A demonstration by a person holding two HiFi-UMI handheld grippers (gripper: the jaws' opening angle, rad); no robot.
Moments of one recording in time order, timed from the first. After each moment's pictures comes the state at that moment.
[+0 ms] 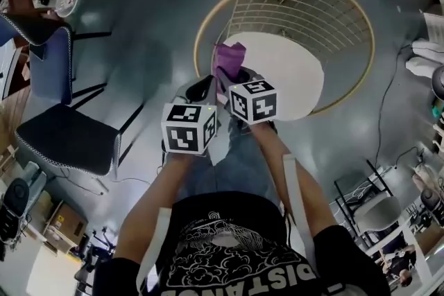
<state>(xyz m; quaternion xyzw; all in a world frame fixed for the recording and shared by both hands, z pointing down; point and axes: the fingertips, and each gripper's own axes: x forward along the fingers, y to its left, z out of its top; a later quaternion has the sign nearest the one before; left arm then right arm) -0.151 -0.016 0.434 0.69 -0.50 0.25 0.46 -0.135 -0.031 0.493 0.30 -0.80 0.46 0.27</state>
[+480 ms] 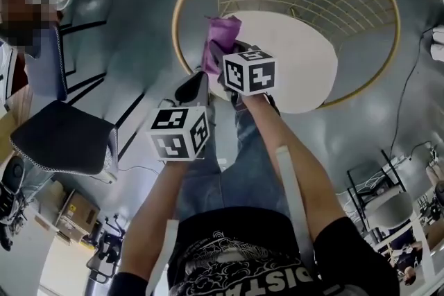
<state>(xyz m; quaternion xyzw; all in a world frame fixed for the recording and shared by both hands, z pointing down) -0.142 0.002 0.475 0.66 -0.52 0.26 0.48 -0.134 -0.055 0.563 0.29 -0.78 0.51 0.23</state>
